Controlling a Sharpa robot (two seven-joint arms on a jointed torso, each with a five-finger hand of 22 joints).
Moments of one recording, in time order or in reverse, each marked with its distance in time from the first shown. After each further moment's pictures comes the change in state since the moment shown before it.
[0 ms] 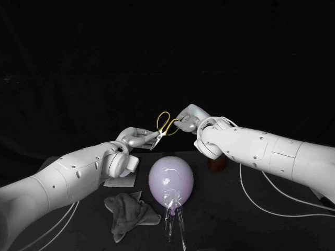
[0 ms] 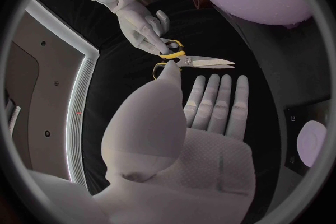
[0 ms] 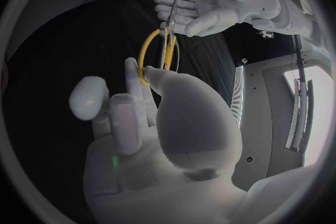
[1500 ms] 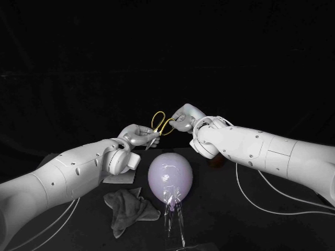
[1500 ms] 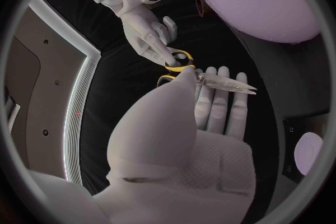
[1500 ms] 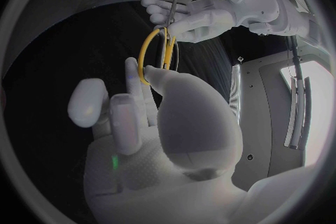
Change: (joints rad) left arm 0.002 -0.005 0.000 0.032 0.000 0.034 -0.005; left_hand 0.228 0.083 0.259 -0.007 -0.002 0.159 -0.030 0.071 0.036 0.193 -0.064 -0.001 0.000 0.154 -0.064 0.050 0.029 0.036 0.038 -0.002 0.024 0.009; right arm -0.017 0.016 0.000 0.001 0.023 0.005 0.032; right_hand -0.011 -0.011 0.012 -0.012 0.003 0.000 0.000 0.000 0.007 0.005 -0.005 -0.002 -0.001 -0.001 -0.006 0.003 0.011 -0.008 0.025 0.003 0.035 0.050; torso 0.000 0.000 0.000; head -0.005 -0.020
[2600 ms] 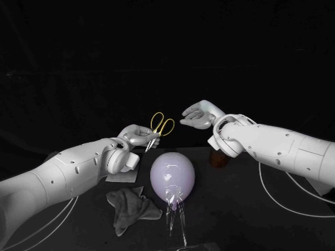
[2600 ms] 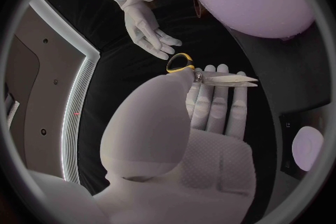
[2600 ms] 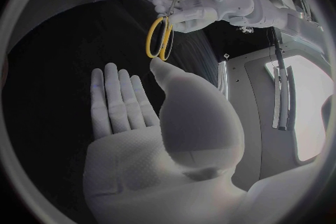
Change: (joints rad) left arm -0.001 -0.025 -0.005 -0.004 -0.002 0.043 -0.010; left_hand -0.135 -0.070 0.223 -0.001 0.004 0.001 -0.006 0.069 0.059 0.052 -0.013 -0.005 0.000 0.034 -0.016 0.005 0.041 0.012 0.000 0.000 0.026 0.008; right arm 0.013 -0.165 -0.005 0.073 0.076 0.065 0.256; right_hand -0.035 -0.052 -0.184 -0.074 0.006 -0.145 0.071 -0.104 -0.016 -0.287 0.096 0.011 -0.006 -0.464 0.136 -1.001 -0.900 0.076 -0.497 0.128 -0.914 -0.799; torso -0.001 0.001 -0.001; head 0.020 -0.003
